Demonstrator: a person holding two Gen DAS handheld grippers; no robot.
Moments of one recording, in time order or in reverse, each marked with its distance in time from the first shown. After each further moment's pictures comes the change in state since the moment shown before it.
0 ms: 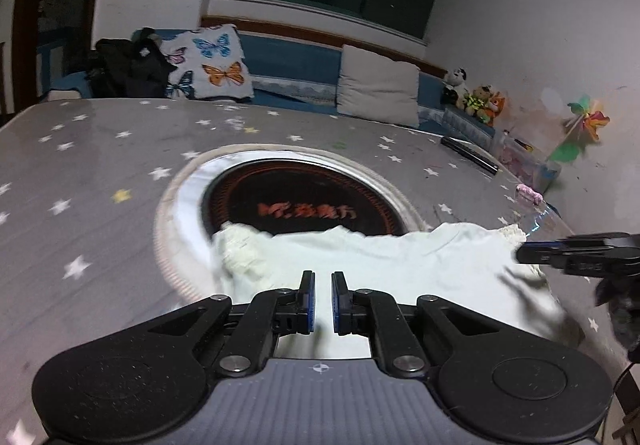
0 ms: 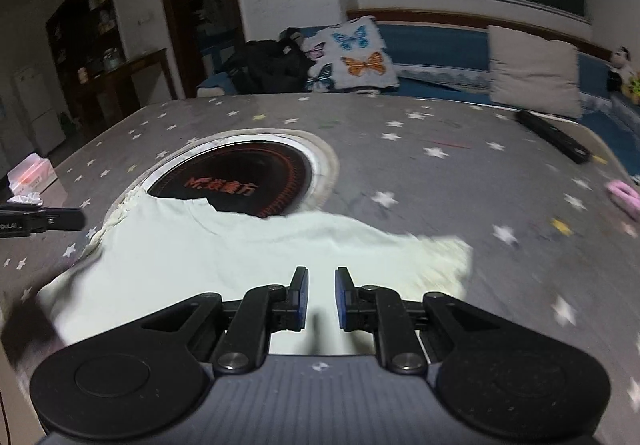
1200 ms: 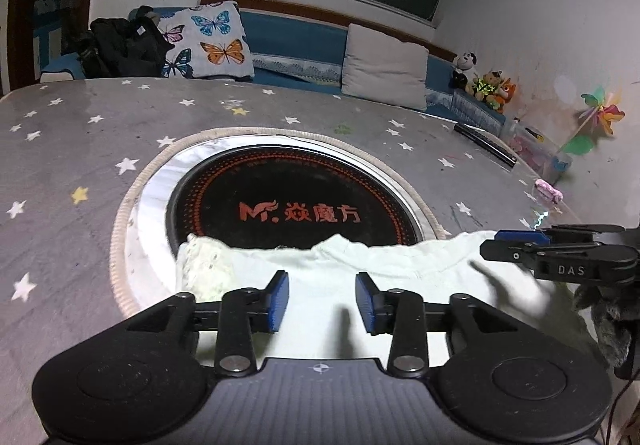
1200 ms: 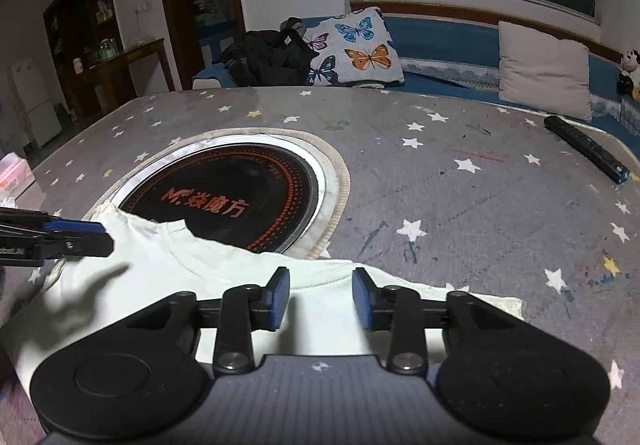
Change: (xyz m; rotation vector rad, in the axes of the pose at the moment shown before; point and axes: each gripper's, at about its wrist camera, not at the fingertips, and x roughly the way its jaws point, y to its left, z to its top) left arm 0.041 0.002 0.003 -0.031 0.050 0.025; right arm 0.057 0.006 0.023 -0.018 0.023 -0.012
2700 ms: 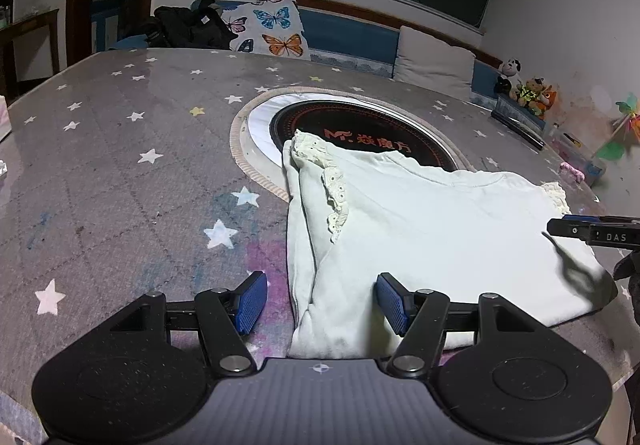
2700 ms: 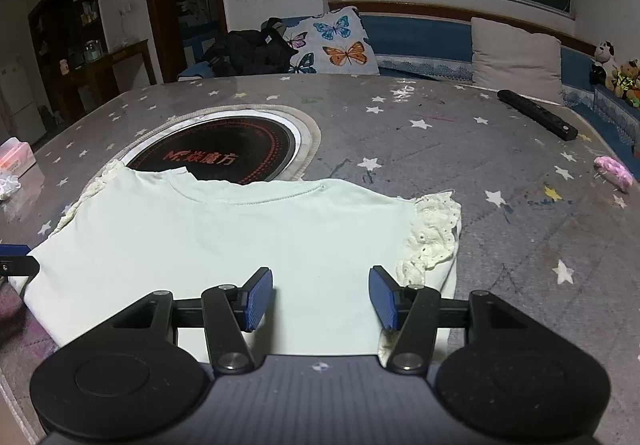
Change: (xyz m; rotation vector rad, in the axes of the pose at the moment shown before) left arm -0.085 0.016 -0.086 -0.076 -0.008 0.138; right arm -0.060 -0.006 -0.059 0.029 -0.012 -0.059
